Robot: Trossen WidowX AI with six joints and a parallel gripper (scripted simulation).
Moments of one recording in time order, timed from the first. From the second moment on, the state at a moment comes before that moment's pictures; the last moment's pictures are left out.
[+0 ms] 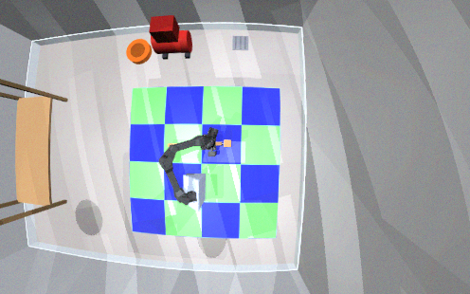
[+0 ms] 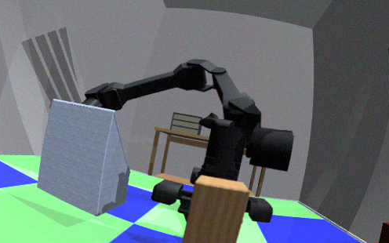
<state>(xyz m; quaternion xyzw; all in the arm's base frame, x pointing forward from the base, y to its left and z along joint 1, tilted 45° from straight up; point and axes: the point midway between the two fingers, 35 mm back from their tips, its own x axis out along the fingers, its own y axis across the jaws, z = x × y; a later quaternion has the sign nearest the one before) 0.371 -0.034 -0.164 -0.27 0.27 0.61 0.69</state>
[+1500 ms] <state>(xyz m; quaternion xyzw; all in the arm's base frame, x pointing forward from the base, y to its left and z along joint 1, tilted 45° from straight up) 0.372 -0.038 -0.166 -0.27 0.27 0.61 0.70</state>
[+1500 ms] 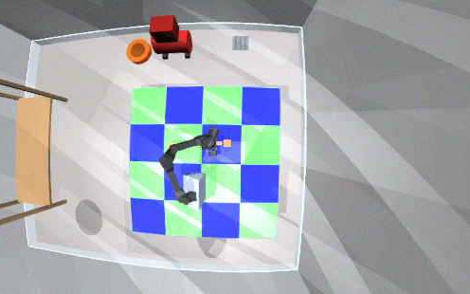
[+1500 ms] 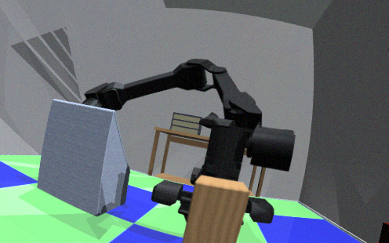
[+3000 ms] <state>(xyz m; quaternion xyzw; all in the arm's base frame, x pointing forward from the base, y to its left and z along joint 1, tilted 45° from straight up) 0.370 -0.040 -0.170 -0.27 0.27 0.61 0.69</state>
